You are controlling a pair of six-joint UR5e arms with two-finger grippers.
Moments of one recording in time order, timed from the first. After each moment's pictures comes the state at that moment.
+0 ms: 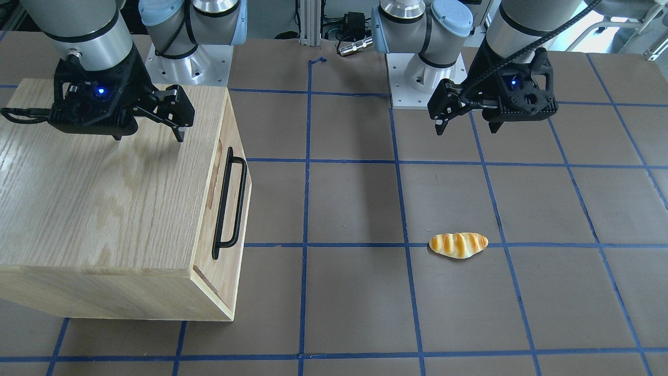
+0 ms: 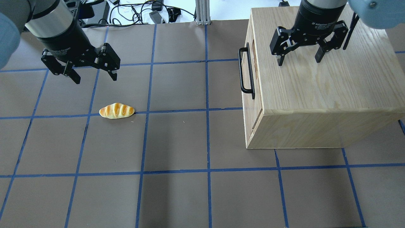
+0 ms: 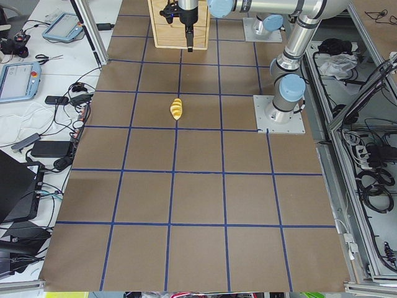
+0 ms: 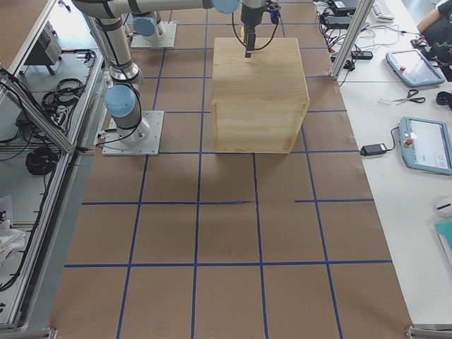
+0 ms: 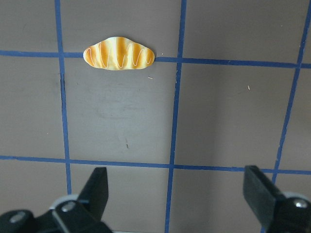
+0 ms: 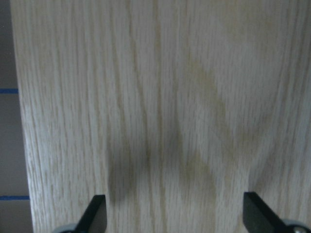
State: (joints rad) left arm -1.54 -1.56 -1.54 -1.64 1.59 -0.03; right arm 1.60 -1.49 1.43 -1.47 -1.61 0.02
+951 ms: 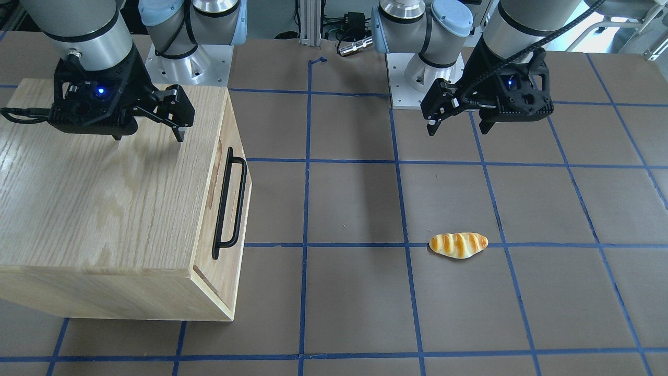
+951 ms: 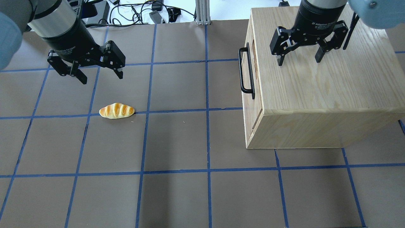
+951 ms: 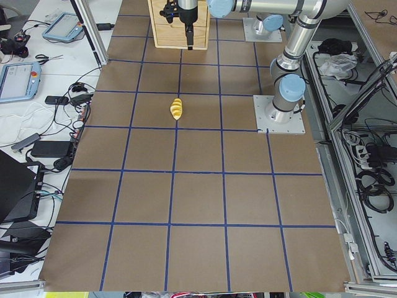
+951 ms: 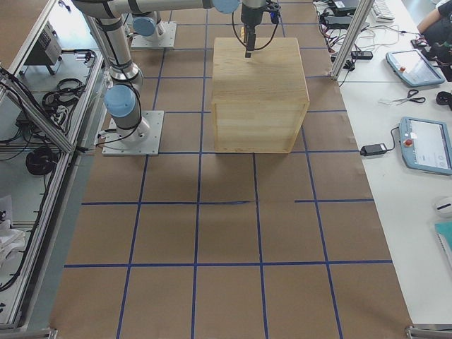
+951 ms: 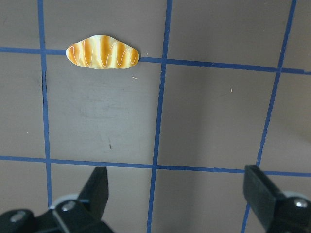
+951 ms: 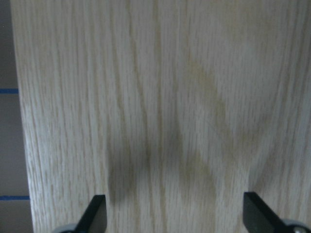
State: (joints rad) left arm -1.53 -1.56 -1.54 -1.63 1.53 -0.06; right arm 1.60 -1.49 1.43 -1.47 -1.61 0.02
